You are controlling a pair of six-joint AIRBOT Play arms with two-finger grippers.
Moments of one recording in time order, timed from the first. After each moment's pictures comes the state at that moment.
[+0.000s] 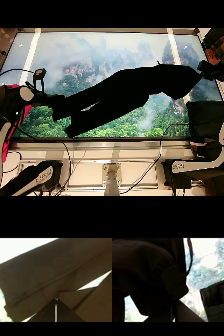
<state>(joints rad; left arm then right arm) 0.02 -1.11 0.90 1.36 -0.98 -1.50 -0.38 -1.57 1.74 -1.47 1.39 1.63</state>
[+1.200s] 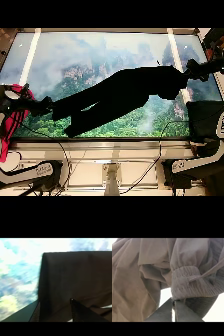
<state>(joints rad) 0.37 -1.37 0.90 1.06 -1.02 -1.43 -0.38 -1.65 1.73 -1.13 1.39 1.55</state>
